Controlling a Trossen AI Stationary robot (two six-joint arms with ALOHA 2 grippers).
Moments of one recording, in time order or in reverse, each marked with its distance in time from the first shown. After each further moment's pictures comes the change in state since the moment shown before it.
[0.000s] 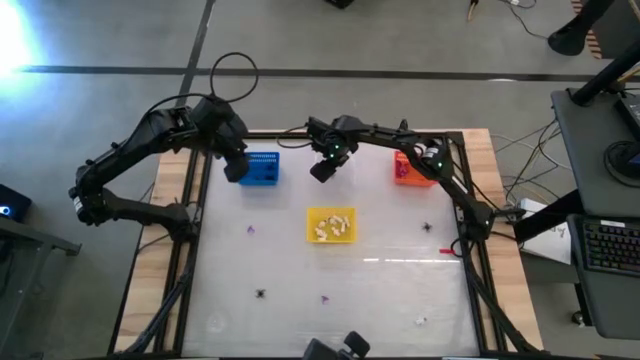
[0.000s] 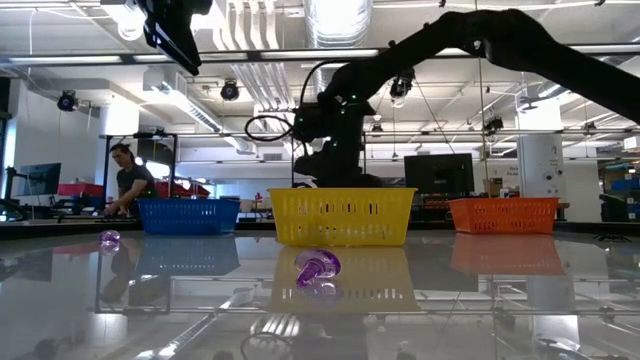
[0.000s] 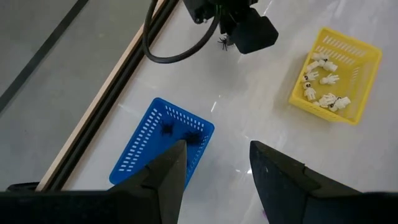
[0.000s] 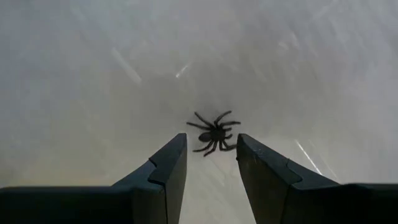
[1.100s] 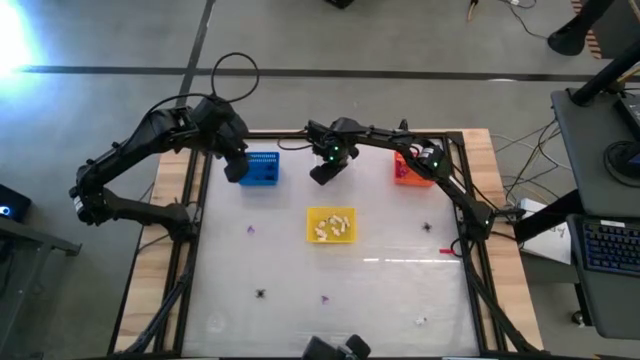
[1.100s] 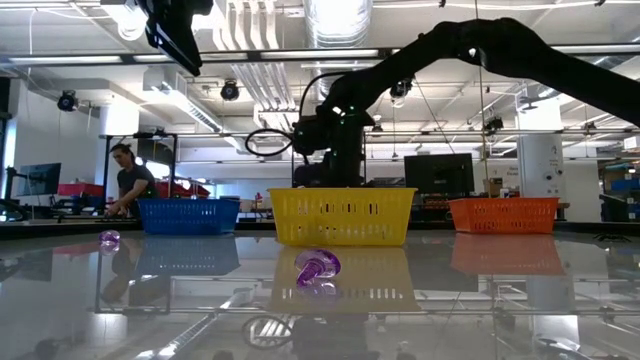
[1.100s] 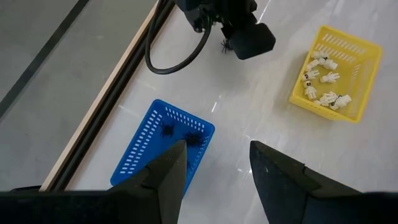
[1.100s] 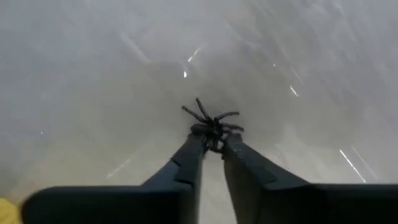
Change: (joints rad) left arm 0.000 0.005 0.000 0.005 0.002 0.019; right arm -0.002 0.064 0.011 -0.029 -0.076 0.051
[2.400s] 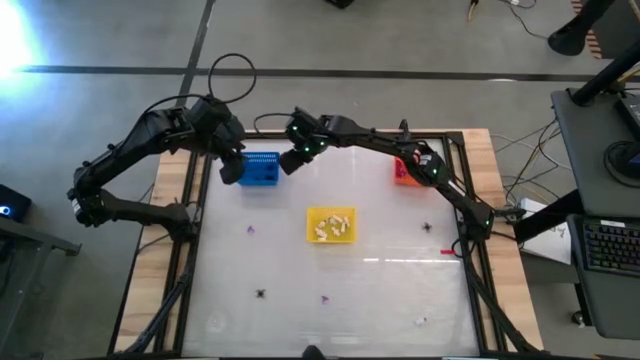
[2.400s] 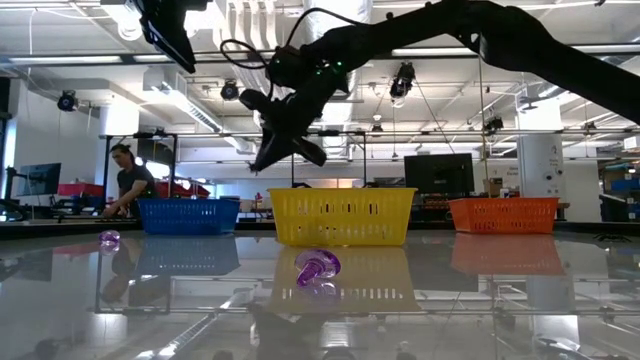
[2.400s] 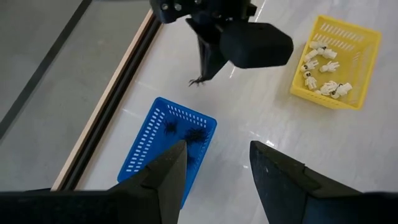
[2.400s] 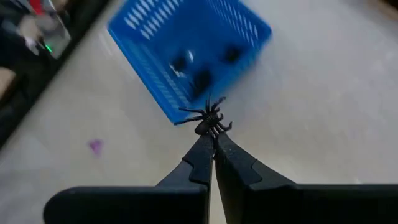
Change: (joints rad) left arm 0.000 -0.024 0.000 -0.025 0.000 0.056; right arm 0.096 -0.028 0.243 0.291 -0.083 0.183
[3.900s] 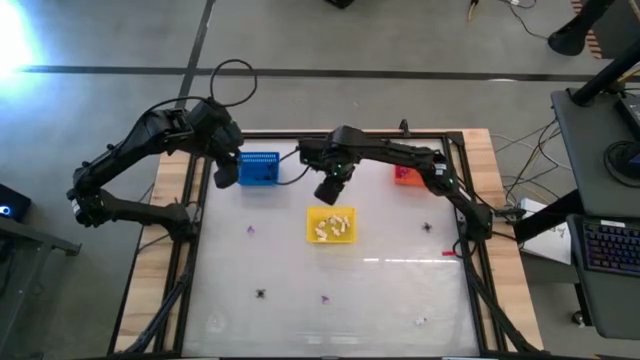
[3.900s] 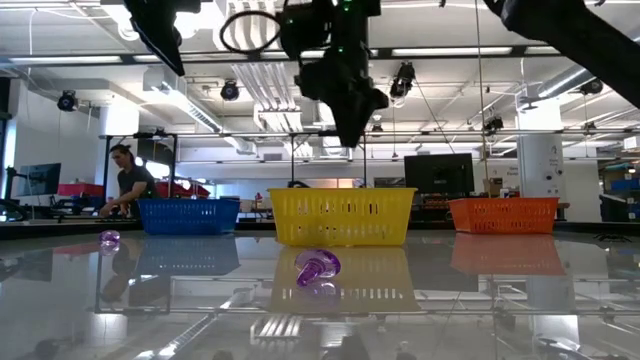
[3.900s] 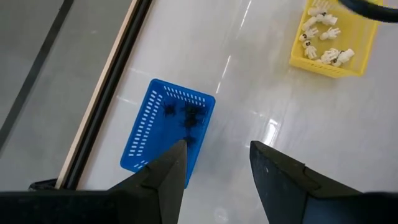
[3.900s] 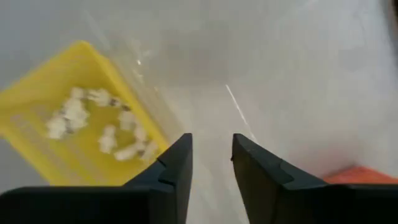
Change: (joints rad) left arm 0.000 -0.003 0.000 -0.080 0.000 0.076; right arm 0.155 -0.161 -0.013 -0.729 0.315 -0.174
